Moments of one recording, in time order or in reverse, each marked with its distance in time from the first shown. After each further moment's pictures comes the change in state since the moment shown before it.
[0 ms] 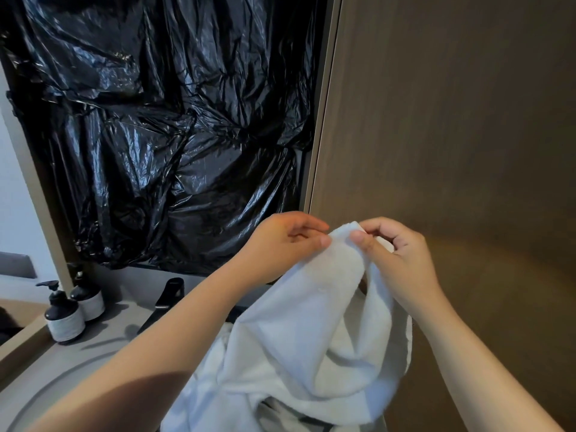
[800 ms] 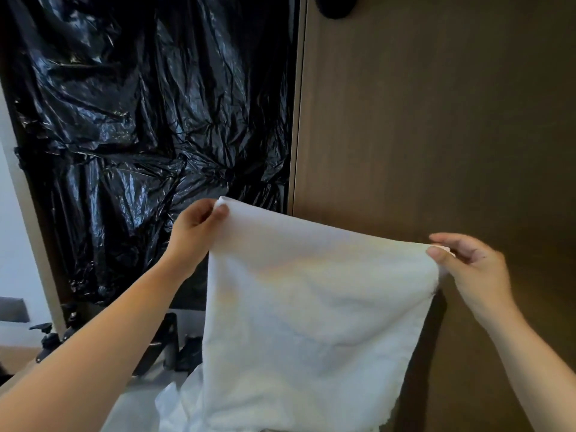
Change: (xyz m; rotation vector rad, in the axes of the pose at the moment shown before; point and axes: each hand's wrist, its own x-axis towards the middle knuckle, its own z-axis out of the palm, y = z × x) left_hand 0.027 -0.029 -0.079 -0.077 0.504 0.047; right_hand 0.006 0.032 -0.120 -0.192 0.353 0.189
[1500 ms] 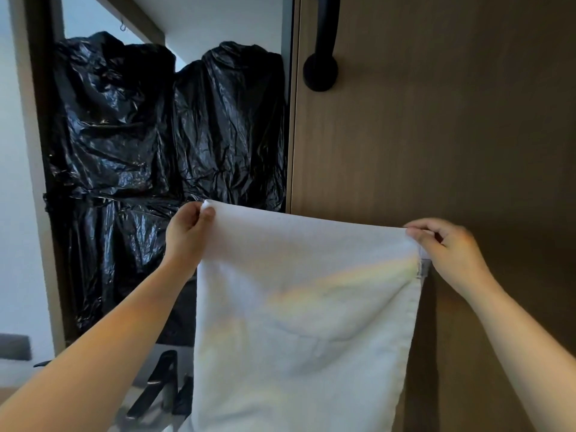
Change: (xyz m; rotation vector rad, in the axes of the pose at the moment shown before) left_hand 0.027 0.056 -0.007 0.149 0.277 0.094; right_hand 0.055 -0.064 -0.006 -0.178 -0.131 -0.257
